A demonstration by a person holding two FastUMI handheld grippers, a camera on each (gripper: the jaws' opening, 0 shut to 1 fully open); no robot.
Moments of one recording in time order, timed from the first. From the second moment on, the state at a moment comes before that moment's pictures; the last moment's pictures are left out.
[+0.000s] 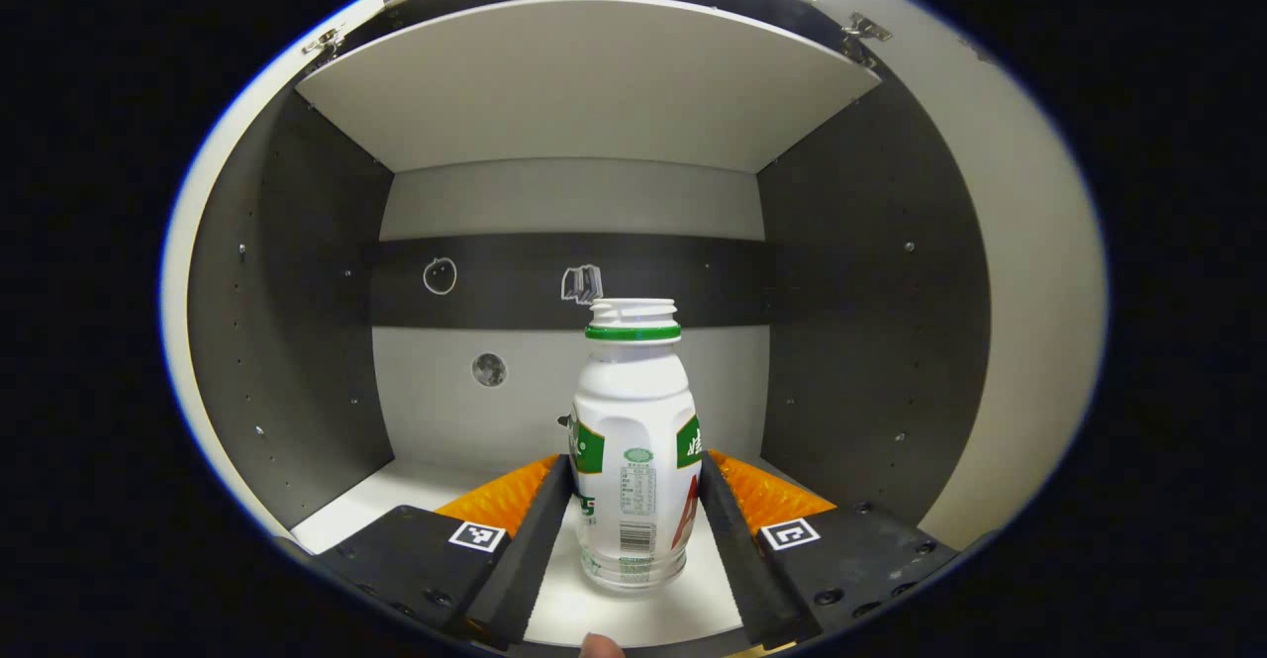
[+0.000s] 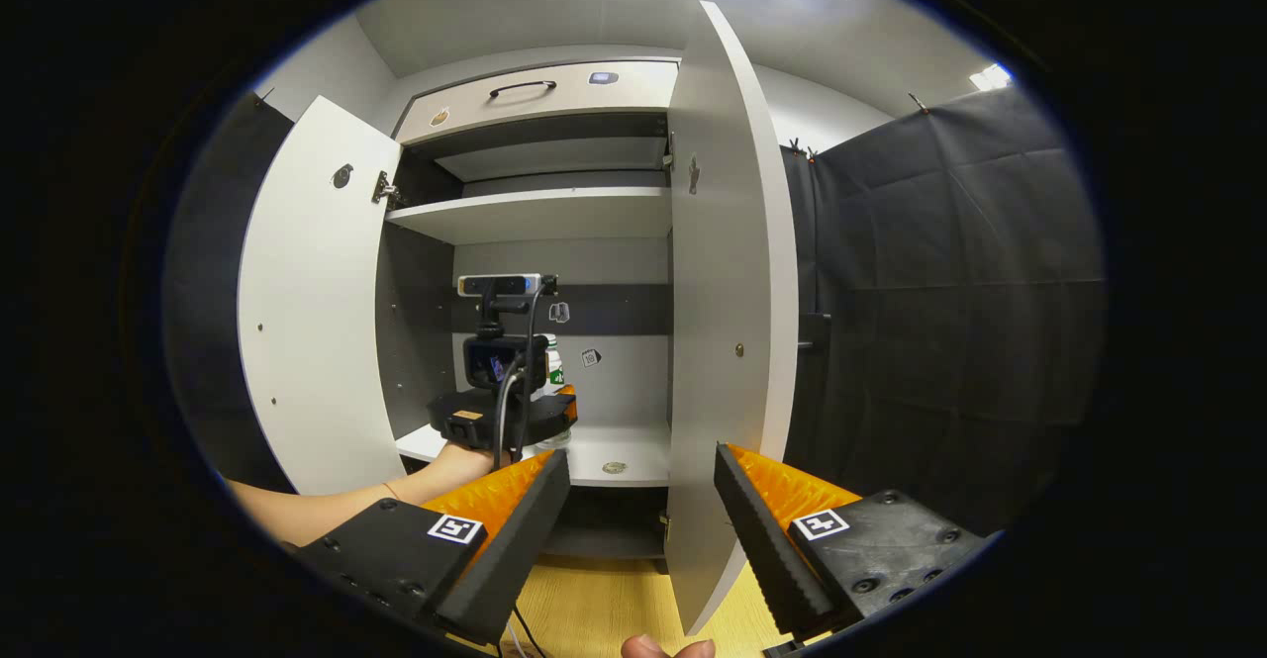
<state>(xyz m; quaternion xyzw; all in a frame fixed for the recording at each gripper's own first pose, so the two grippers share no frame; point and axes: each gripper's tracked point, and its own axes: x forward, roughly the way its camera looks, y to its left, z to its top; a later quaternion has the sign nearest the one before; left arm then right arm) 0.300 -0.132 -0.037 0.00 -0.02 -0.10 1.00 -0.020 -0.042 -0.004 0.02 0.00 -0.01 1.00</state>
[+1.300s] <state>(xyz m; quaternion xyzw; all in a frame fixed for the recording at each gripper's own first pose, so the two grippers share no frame) 0.015 -0.064 -0.134 -0.03 -0.03 -0.11 0.99 -0.056 -0.021 0.011 0.01 -0.07 0.02 1.00</state>
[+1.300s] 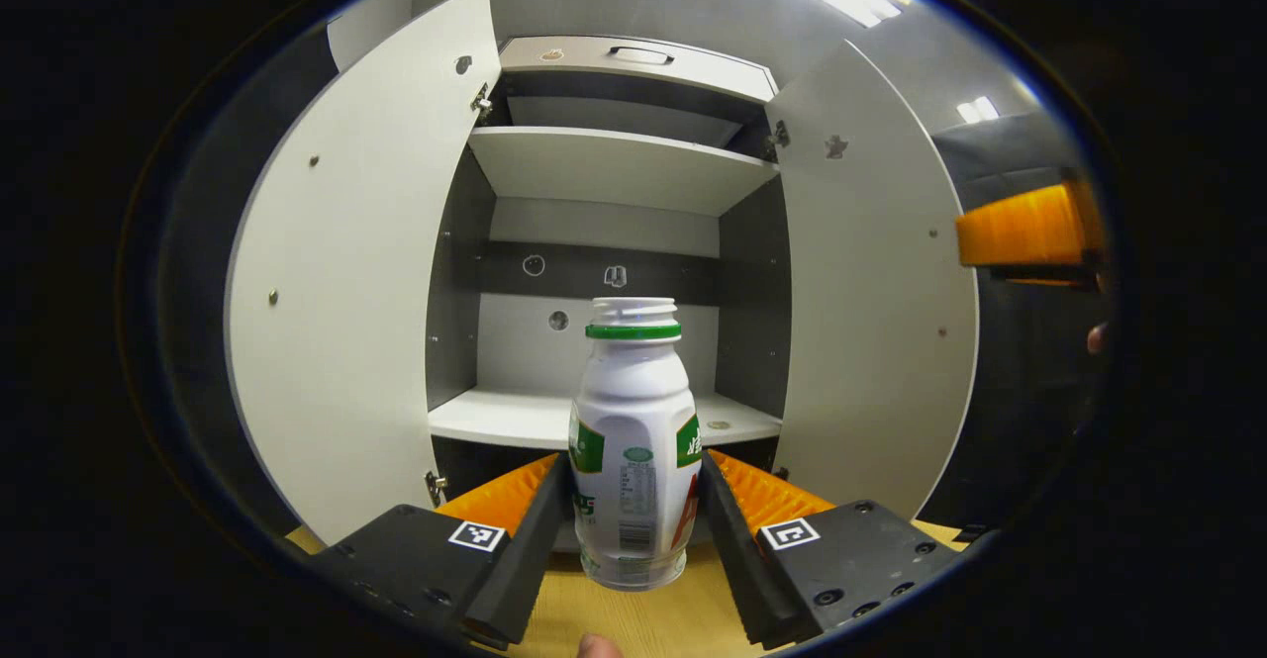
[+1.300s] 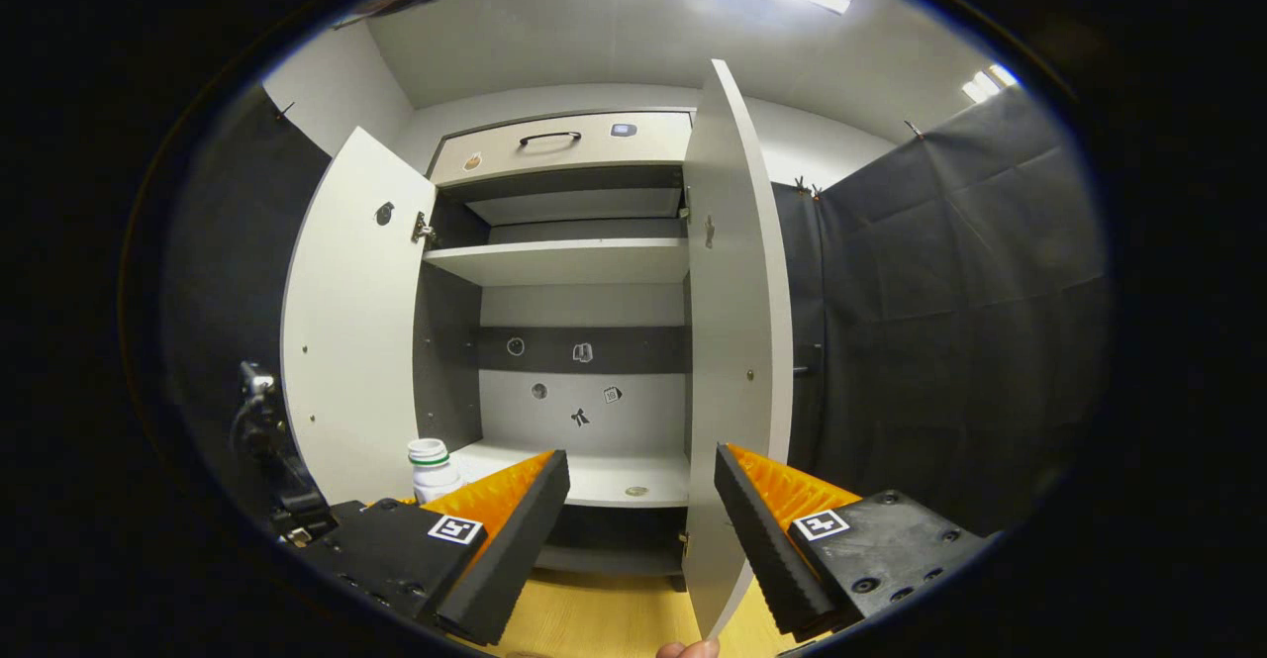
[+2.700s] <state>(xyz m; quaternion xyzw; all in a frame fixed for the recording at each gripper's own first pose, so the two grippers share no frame) -0.084 -0.100 -0.394 -0.03 0.05 -0.20 0.98 -0.043 -0.022 -0.051 -0.02 -0.03 0.01 1.00</state>
